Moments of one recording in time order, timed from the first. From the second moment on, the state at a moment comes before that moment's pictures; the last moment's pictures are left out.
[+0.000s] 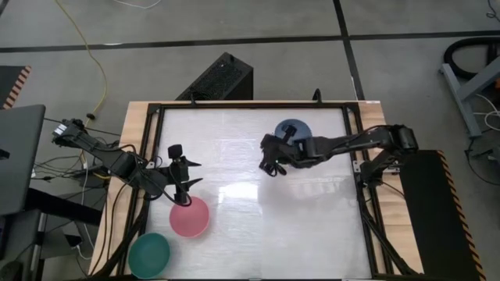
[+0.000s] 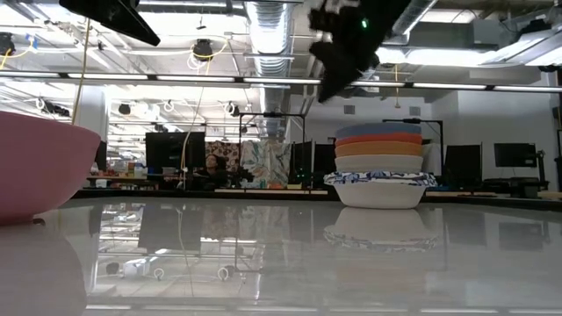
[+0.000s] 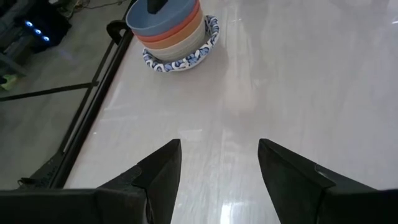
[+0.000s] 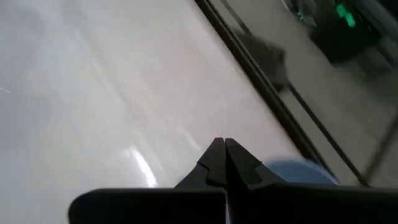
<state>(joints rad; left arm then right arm) -0.49 0.90 0.81 -0.57 -0.69 -0.13 0.04 1.56 1.25 -0.54 0.70 0.23</state>
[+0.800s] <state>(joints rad) -0.49 0.93 0.82 -0.69 -0.30 -0.52 0.56 1.56 1.25 -0.07 0.38 0.03</state>
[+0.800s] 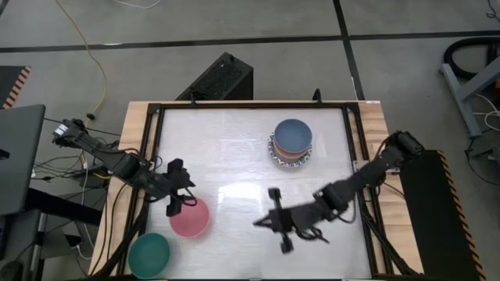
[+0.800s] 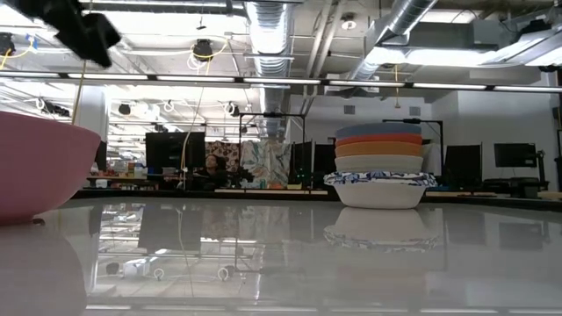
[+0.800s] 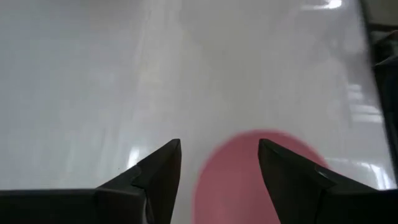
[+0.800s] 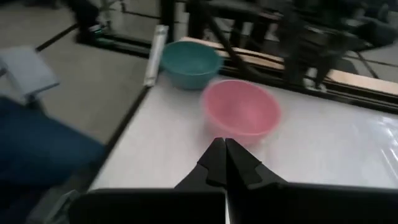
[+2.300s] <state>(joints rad) -0.48 1.26 0.90 -1.09 -0.30 -0.79 0.74 1.59 1.06 -0.10 0.67 0.26</state>
